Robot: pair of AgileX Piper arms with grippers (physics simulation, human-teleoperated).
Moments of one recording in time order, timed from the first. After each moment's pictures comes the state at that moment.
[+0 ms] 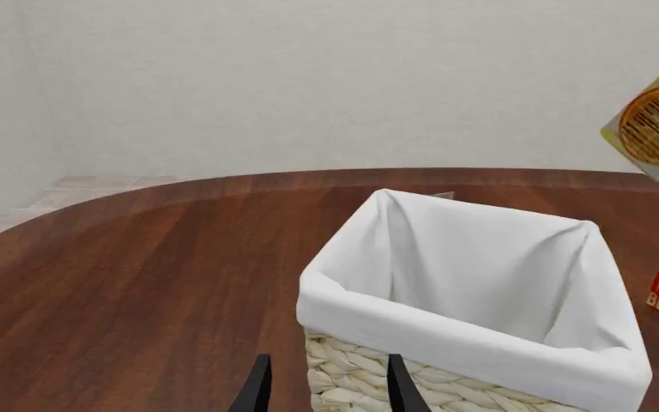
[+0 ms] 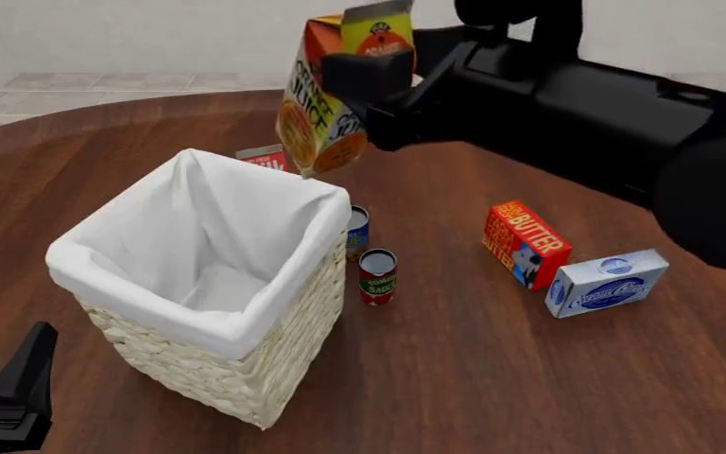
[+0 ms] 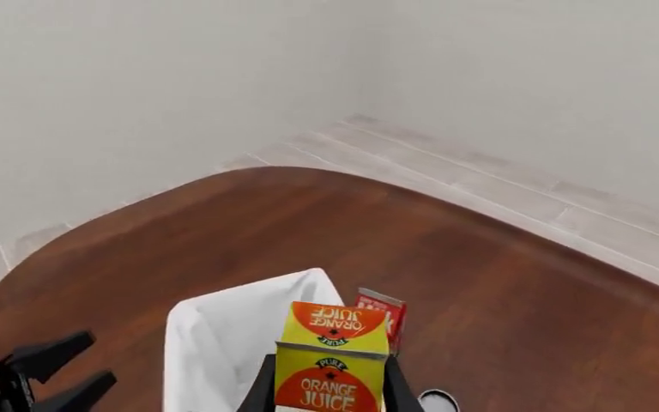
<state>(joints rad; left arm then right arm) 0.00 0.01 0.00 0.00 0.00 0.81 1.22 -1.13 0.05 0.01</state>
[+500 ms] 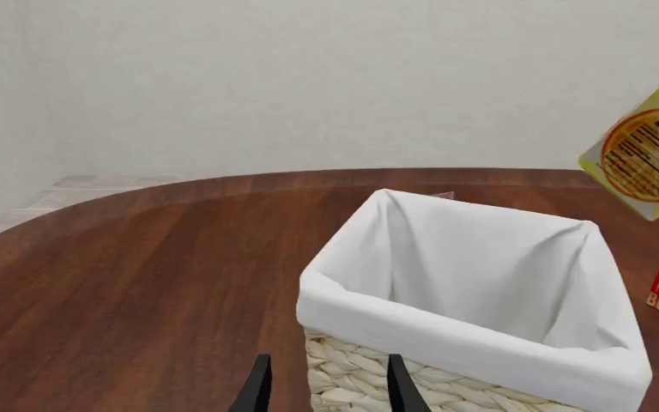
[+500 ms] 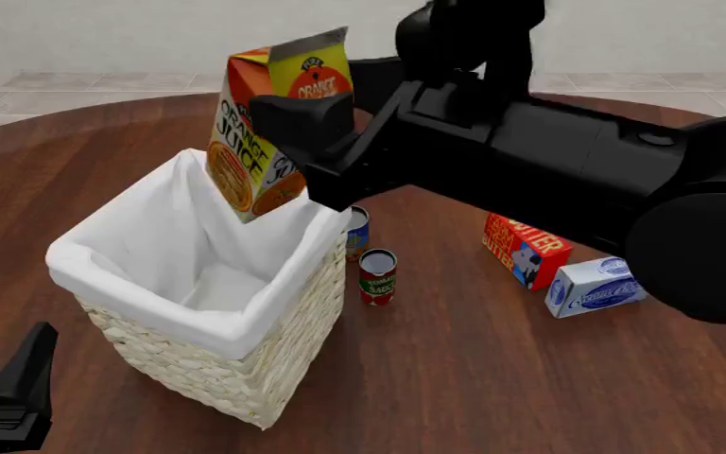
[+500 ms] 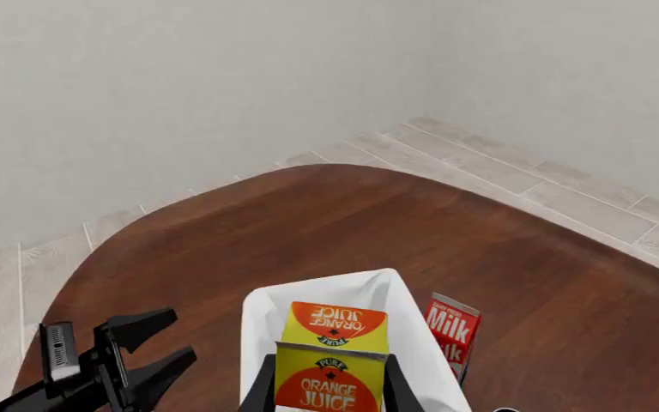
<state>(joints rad) 0.00 0.01 0.00 0.00 0.00 0.96 1.23 -1.12 0.02 0.03</state>
